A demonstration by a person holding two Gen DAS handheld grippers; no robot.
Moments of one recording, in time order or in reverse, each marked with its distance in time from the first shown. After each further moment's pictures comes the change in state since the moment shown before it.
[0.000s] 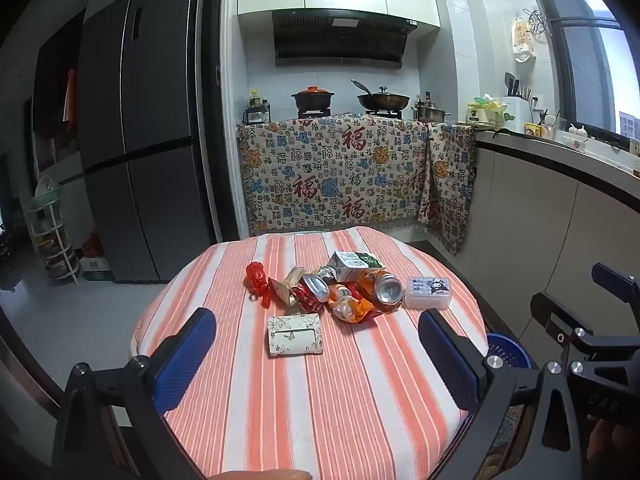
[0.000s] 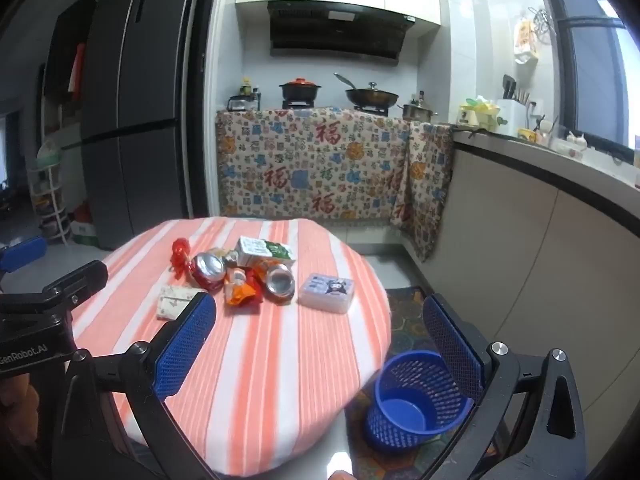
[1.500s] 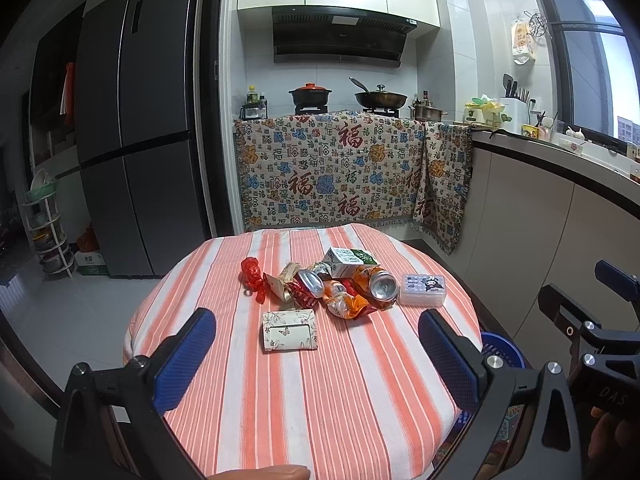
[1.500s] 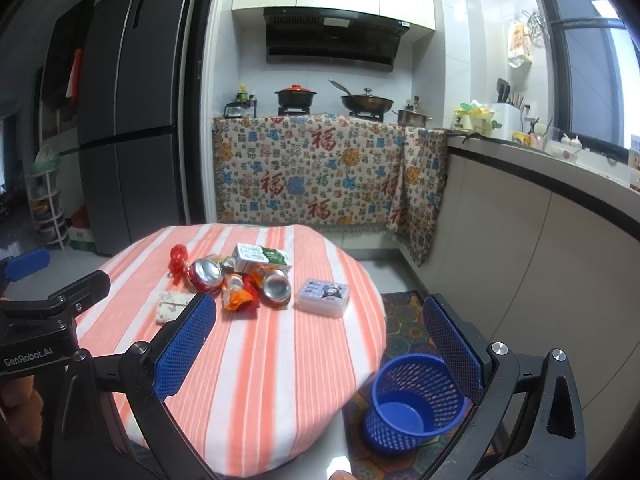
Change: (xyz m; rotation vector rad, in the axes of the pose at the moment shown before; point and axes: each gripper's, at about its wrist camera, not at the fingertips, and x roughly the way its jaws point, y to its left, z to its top) left arm 0.001 0.003 -0.006 -0.010 0.006 -0.019; right arm -0.010 0.002 0.004 -0.004 -0.021 -0.010
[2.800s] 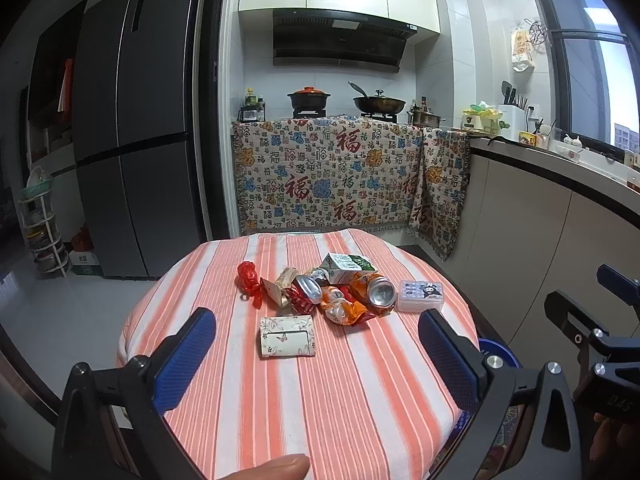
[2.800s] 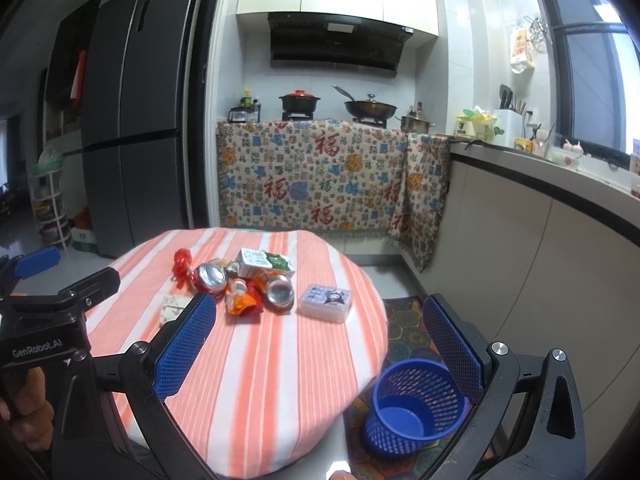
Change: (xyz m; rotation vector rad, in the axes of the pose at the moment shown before) left arm 0.004 0.008 0.007 -0.016 -0.012 -0.027; right arm -0.001 0.007 0.004 -0.005 -0.017 0.007
